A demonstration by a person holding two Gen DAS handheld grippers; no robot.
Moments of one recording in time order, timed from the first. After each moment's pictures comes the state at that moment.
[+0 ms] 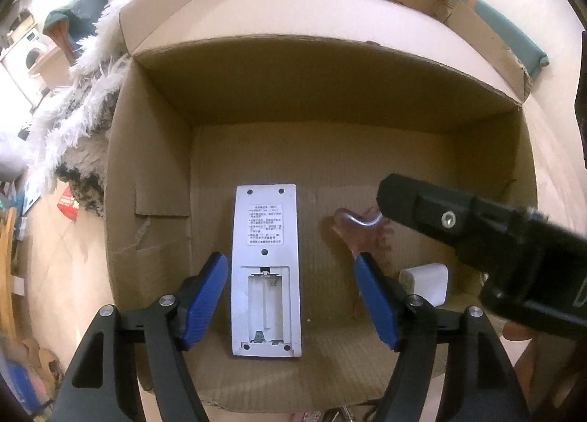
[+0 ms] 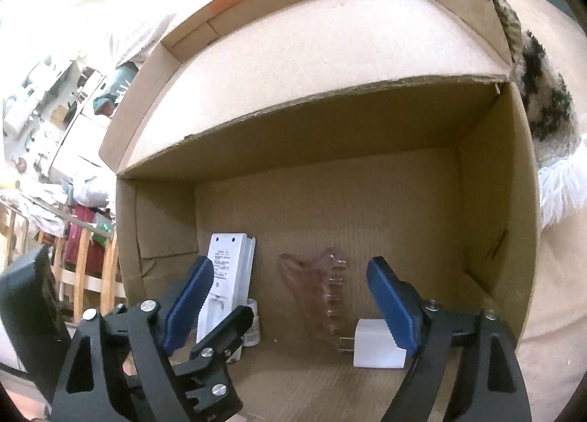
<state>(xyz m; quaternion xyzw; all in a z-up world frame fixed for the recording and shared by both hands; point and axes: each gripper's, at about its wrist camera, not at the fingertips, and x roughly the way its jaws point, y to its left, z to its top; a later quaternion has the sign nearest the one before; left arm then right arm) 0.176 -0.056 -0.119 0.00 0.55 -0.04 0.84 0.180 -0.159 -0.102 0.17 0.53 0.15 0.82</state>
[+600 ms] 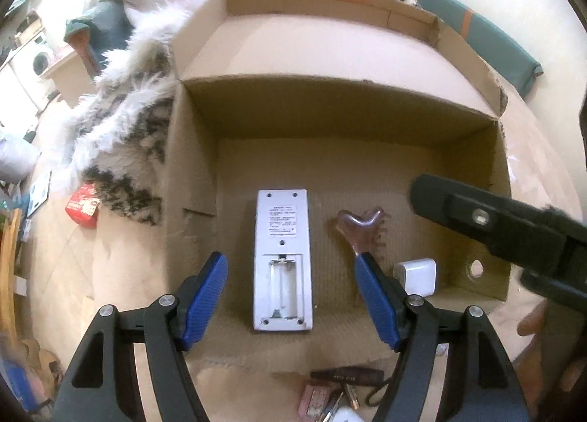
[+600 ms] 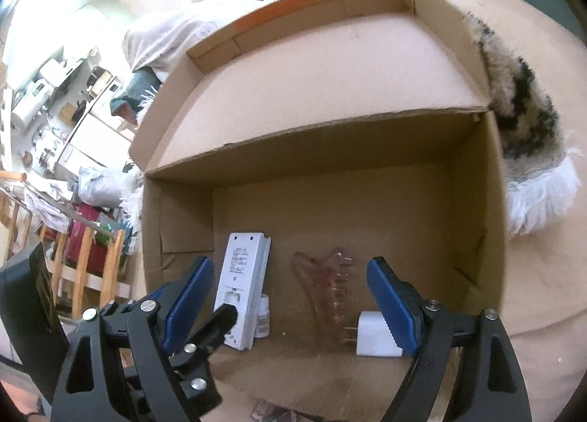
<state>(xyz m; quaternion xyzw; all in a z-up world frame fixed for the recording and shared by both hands) 0.139 -0.046 -0.078 -0.01 0.52 -0.03 0.85 0.165 -0.199 -0.079 0.17 0.50 0.16 0.83</state>
